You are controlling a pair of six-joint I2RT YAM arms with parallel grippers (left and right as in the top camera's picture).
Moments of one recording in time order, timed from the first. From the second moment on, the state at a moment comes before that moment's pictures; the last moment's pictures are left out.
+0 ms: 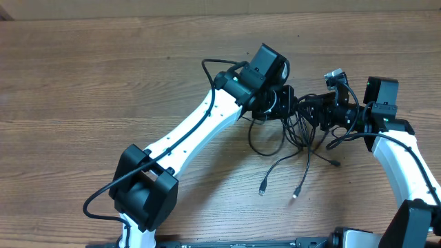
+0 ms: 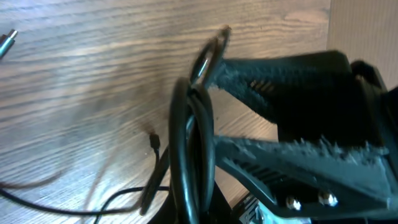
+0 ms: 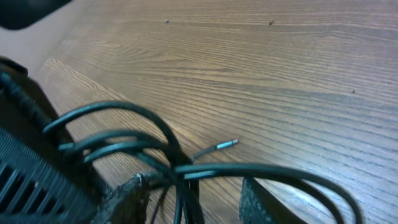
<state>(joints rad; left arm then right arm) -0.71 1.98 1.74 -0.73 0.50 -0.74 -0.16 1.47 0.89 -0.33 -0.88 -0.24</state>
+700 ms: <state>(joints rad) -0.71 1.98 1.74 -0.67 0.55 -0.73 -0.16 1.47 0.89 -0.34 -0.88 -0.24</state>
